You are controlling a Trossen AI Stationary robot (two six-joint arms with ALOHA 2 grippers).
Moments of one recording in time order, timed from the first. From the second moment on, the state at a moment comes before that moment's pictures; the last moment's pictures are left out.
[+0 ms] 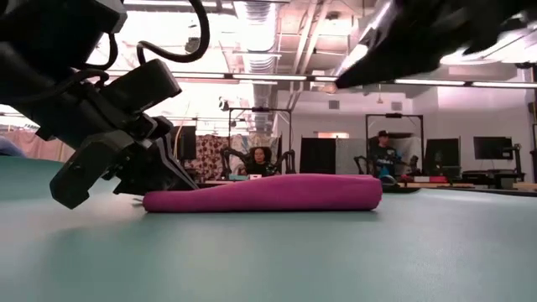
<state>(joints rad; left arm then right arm) -0.50 1.82 0.62 0.33 -0.67 -0.34 0.48 1.45 0.73 0.18 0.54 0.04</state>
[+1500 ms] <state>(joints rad) -0.47 1.82 0.62 0.27 -0.57 -0.38 0.34 1.64 0.73 0.05 0.48 -0.25</state>
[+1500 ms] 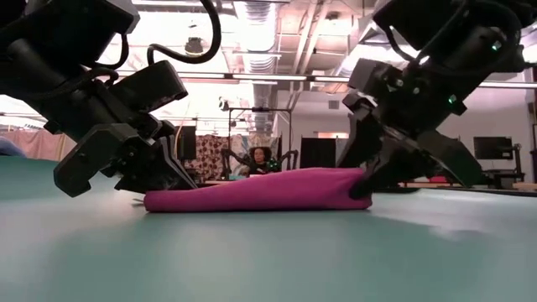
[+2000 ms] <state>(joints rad) -0.47 1.82 0.62 0.27 -0.57 -0.39 0.33 1.64 0.63 0.21 0.48 -0.24</state>
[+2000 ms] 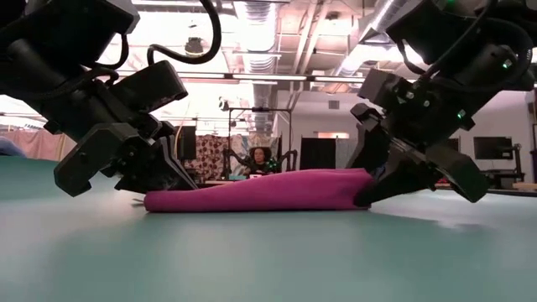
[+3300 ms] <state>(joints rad) -0.47 1.81 0.66 0.30 -0.23 -0.36 0.06 1.70 1.07 -0.40 -0.31 0.40</state>
